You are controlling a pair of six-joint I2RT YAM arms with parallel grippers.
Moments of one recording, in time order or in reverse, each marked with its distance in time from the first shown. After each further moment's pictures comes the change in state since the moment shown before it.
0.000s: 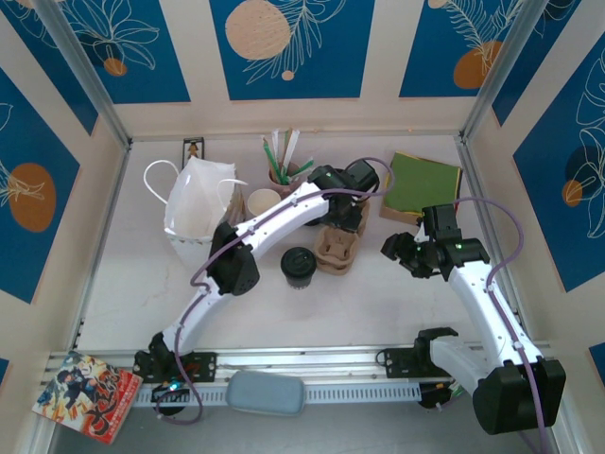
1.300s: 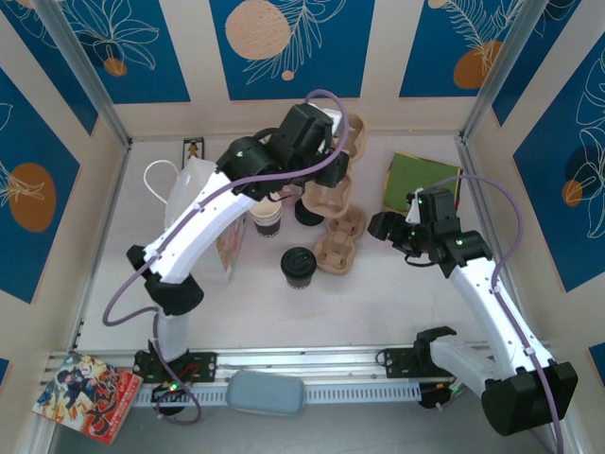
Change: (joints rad) left arm 0.001 -0.504 -0.026 0.128 -0.102 0.122; right arm 0.137 0.000 0.137 0.123 -0.025 -0.005
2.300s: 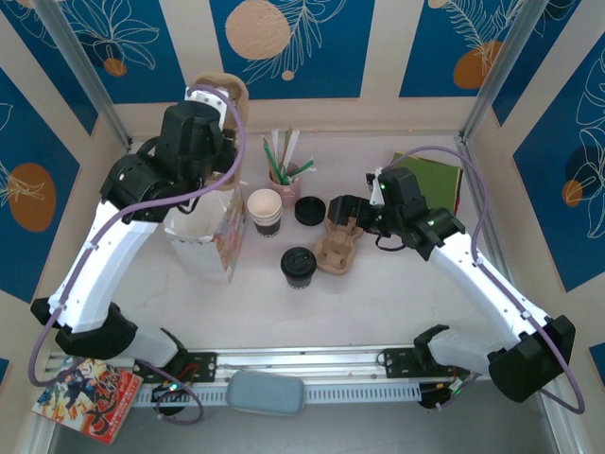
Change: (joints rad) left arm 0.231 -0.473 -0.410 0.069 -0.415 0.279; right arm 0.256 0.188 0.177 0.095 0.091 -0.002
